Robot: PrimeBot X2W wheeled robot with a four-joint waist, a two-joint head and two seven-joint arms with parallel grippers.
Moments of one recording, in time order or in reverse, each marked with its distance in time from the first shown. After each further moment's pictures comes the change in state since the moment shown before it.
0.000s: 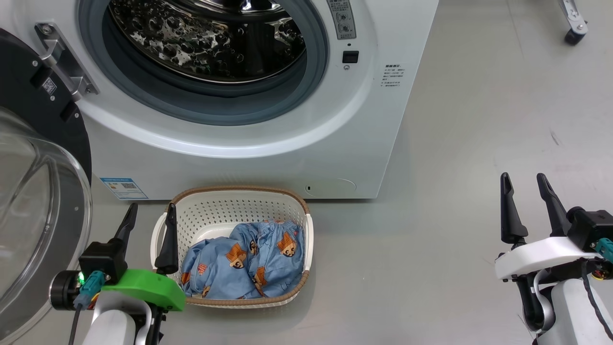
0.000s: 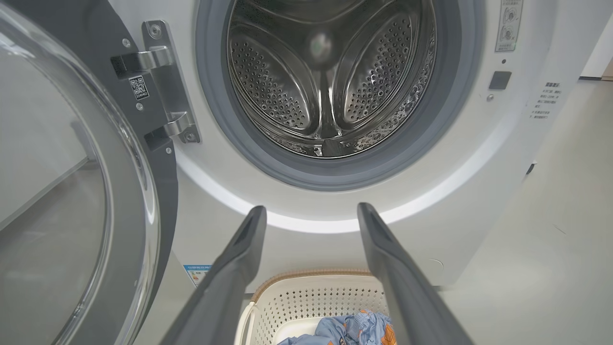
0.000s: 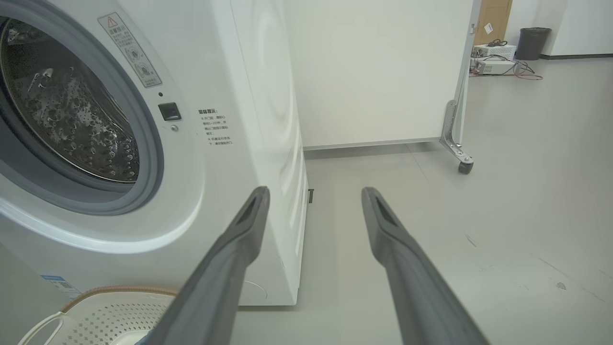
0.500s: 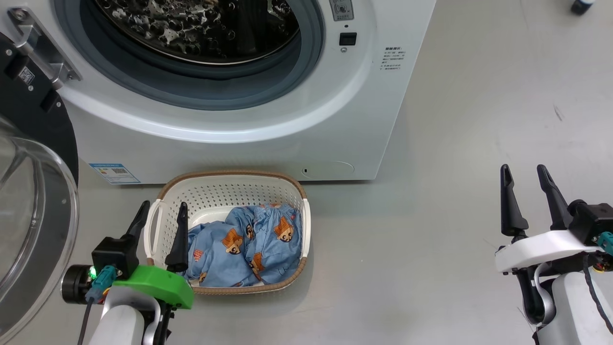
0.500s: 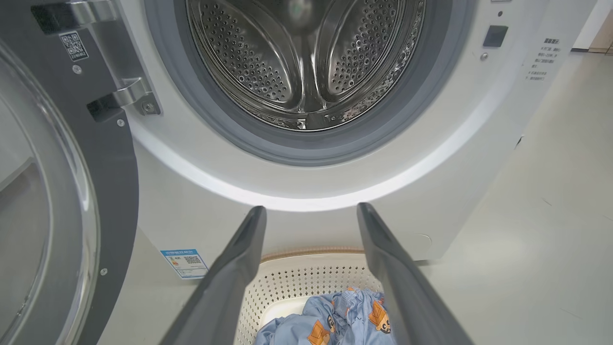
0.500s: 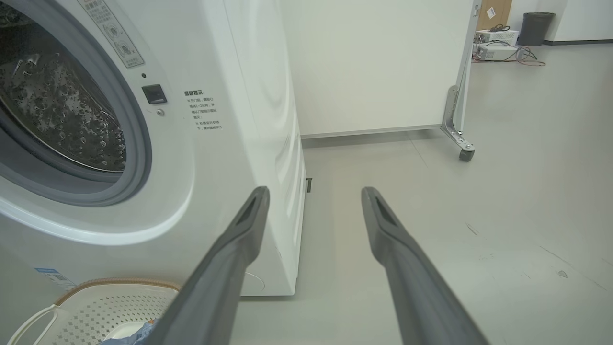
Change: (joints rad) left arm -0.022 0.000 -0.040 0.026 0.000 -0.001 0.000; right arm -0.015 0.000 0.000 -0.013 -0.004 0.005 0.000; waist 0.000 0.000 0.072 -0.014
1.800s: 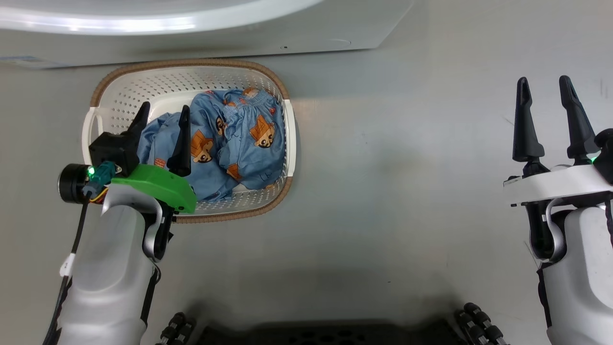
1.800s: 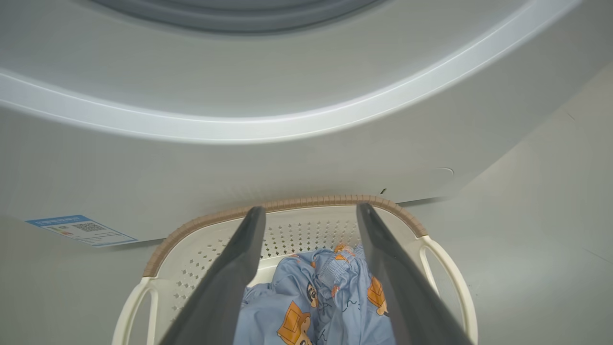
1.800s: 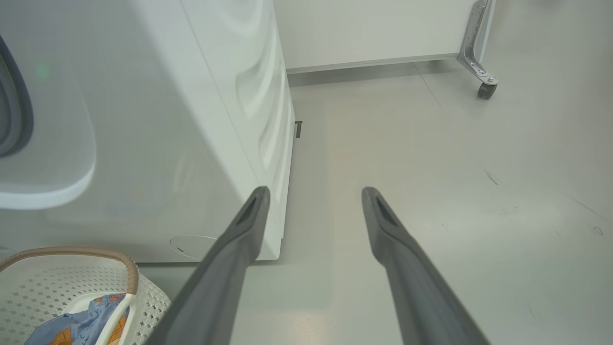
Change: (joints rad) left arm -0.378 -0.001 -0.061 0.193 -0.021 0.000 0.023; right arm -0.186 0.002 -0.003 -0.093 -0.015 0.000 0.000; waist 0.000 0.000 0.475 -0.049
